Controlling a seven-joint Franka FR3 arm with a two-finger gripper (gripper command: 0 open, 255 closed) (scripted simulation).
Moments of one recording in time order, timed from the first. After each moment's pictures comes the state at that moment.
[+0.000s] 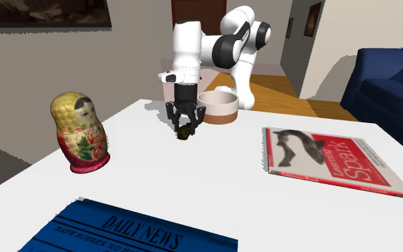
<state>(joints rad) 0.25 -0.40 0.22 -2.29 0.14 2.05 -0.25</state>
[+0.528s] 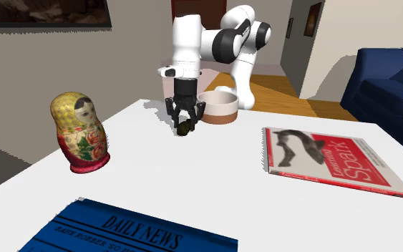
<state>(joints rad) 0.25 -0.40 0.22 -2.25 0.13 2.01 -0.24</state>
